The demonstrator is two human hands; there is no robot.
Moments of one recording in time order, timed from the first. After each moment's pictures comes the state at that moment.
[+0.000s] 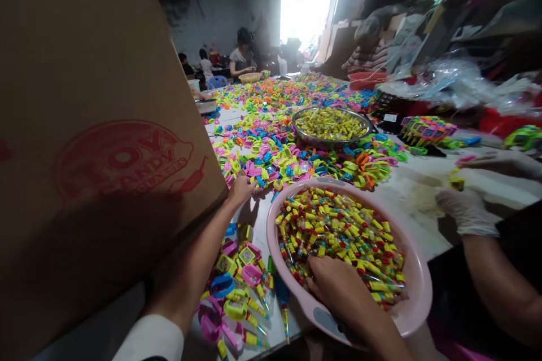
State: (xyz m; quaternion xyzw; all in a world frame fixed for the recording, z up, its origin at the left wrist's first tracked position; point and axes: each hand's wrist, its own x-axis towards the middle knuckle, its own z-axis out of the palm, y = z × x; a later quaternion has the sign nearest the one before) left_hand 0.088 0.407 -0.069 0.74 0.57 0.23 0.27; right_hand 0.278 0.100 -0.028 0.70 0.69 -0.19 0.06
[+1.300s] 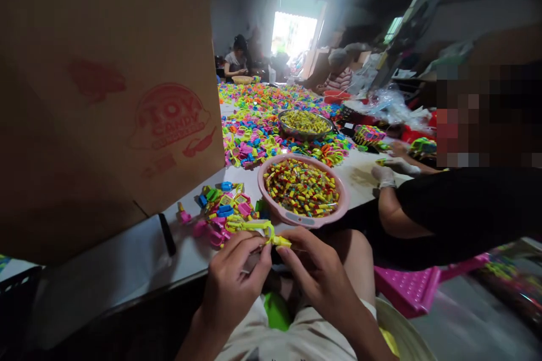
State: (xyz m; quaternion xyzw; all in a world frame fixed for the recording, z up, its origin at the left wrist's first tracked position) left_hand 0.017 -0.036 0.039 0.76 0.29 0.56 0.13; right_hand 0.203 -0.087 0.038 0.49 0.69 -0.23 -0.49
